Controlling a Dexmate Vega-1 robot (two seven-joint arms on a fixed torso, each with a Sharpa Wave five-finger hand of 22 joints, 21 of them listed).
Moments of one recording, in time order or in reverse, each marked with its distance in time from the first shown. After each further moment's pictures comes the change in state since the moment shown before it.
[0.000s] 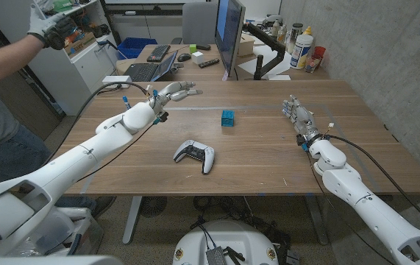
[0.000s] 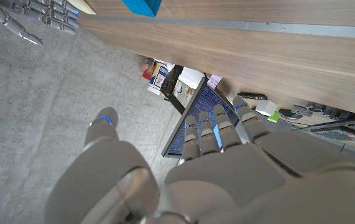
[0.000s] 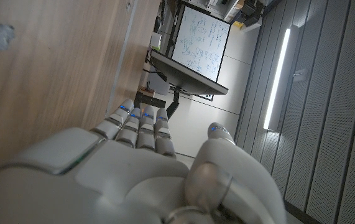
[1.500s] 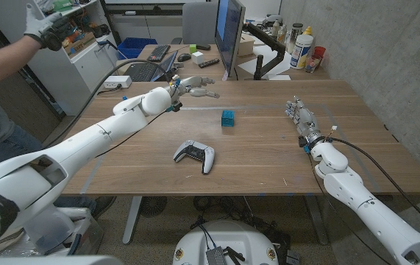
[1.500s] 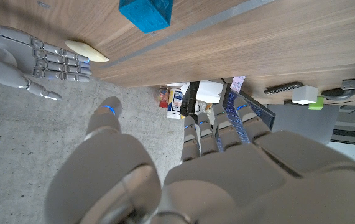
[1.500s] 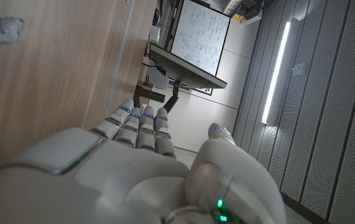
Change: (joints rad) left arm -0.194 -0.042 0.168 -0.006 0.247 0.064 -0.123; left_hand 0.105 -0.010 0.021 0.004 0.008 0.002 -0.019 0.000 0.000 -0.008 -0.016 0.000 0.005 -0.005 -0.005 0.000 0.000 -0.013 0.012 -0.009 0.000; right arm -0.030 -0.007 0.002 -0.019 0.006 0.033 -0.030; right_hand 0.000 0.000 -0.013 0.002 0.000 0.003 -0.004 0.000 0.000 0.002 0.002 0.000 0.000 0.005 0.005 0.000 0.000 0.000 0.000 -0.008 0.000
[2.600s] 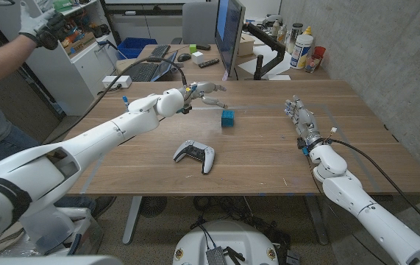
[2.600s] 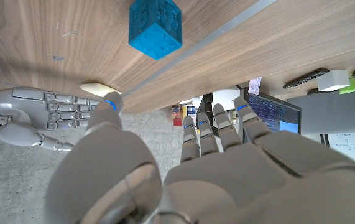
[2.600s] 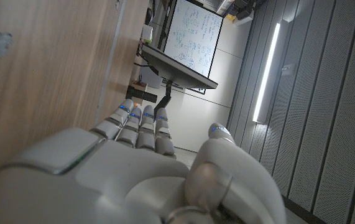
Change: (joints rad) left arm -0.074 -0.057 0.115 0.052 0.176 -0.022 -0.027; left_hand 0.053 0.000 0.004 0.004 0.004 0.007 -0.007 0.000 0.000 0.000 -0.007 0.004 0.000 0.007 -0.007 0.000 0.000 -0.005 0.005 0.000 0.000; right arm -0.028 -0.017 -0.024 -0.041 0.002 0.054 -0.037; right_hand 0.000 0.000 -0.005 -0.003 0.000 0.000 0.000 0.000 0.000 0.009 -0.002 0.000 0.000 0.000 0.000 0.000 0.000 0.000 0.000 -0.004 0.000
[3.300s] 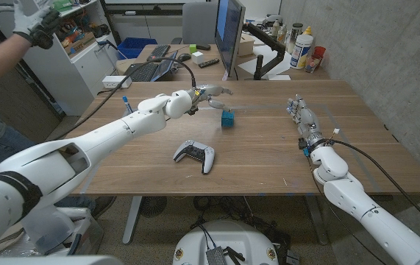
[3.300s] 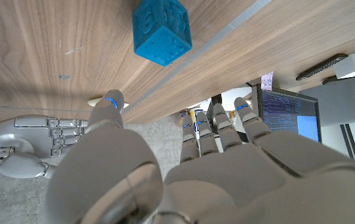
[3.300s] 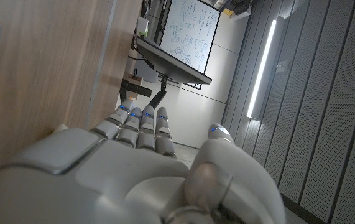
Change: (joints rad) left arm -0.044 -0.056 0.067 0.065 0.100 -0.027 0.010; left_hand 0.022 -0.004 0.000 0.000 0.000 0.014 -0.014 0.007 0.005 0.011 -0.011 0.001 0.000 0.005 -0.005 0.000 0.000 0.000 0.000 0.000 0.000; right arm -0.037 -0.026 -0.012 -0.057 -0.009 0.034 -0.065; right_hand -0.005 0.005 0.000 0.000 0.000 0.011 0.000 0.000 0.000 0.000 0.000 0.000 0.000 0.005 -0.005 0.000 0.000 0.000 0.000 -0.004 0.000
